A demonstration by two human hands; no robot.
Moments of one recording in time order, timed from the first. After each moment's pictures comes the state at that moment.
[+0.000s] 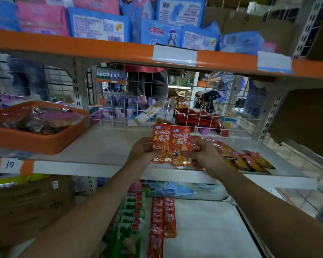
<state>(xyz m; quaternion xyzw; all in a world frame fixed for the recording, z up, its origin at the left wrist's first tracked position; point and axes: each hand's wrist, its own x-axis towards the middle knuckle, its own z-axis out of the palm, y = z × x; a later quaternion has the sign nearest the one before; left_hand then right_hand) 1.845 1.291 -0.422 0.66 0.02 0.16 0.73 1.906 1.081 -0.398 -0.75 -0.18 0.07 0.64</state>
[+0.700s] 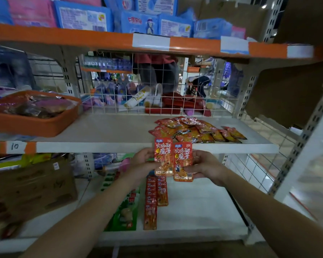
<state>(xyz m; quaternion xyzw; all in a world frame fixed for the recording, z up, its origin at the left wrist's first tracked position) 1.763 1.234 -0.479 0.72 0.03 0.07 0.69 1.814 0.997 -0.450 -0.77 -0.13 0.19 0.59</state>
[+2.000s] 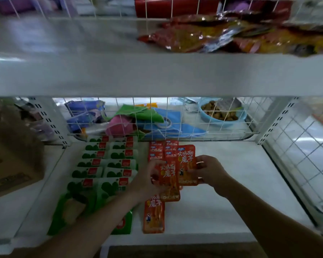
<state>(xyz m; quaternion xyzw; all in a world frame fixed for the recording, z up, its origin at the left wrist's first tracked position) 1.908 1.271 -0.786 0.85 0.07 -0.12 0.51 1.984 1.057 -0.755 -0.77 0.02 0.24 0.59</state>
